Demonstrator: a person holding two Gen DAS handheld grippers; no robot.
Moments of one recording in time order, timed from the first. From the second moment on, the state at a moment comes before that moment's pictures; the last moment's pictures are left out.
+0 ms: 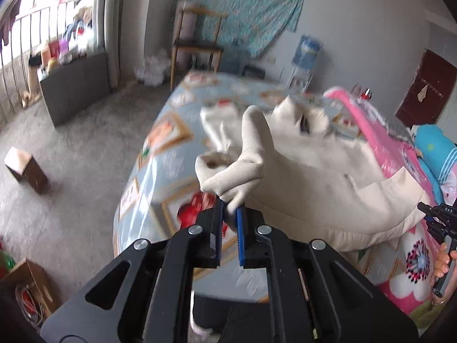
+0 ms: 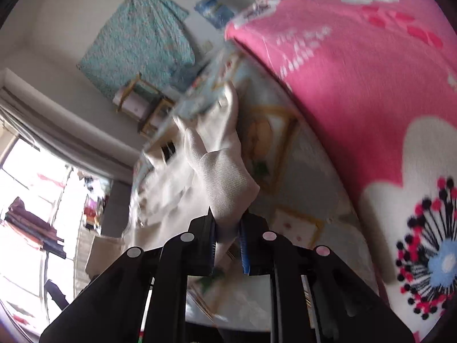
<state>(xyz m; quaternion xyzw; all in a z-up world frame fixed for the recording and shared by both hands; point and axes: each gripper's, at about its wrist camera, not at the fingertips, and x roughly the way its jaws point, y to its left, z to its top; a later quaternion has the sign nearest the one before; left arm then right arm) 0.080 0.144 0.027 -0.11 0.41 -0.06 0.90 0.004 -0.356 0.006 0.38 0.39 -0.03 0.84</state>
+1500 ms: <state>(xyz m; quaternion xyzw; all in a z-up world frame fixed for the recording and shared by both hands) 0.140 0.126 0.002 -0.02 0.39 -0.04 0.92 0.095 -0.134 0.008 -0.04 0.46 0.04 0.89</state>
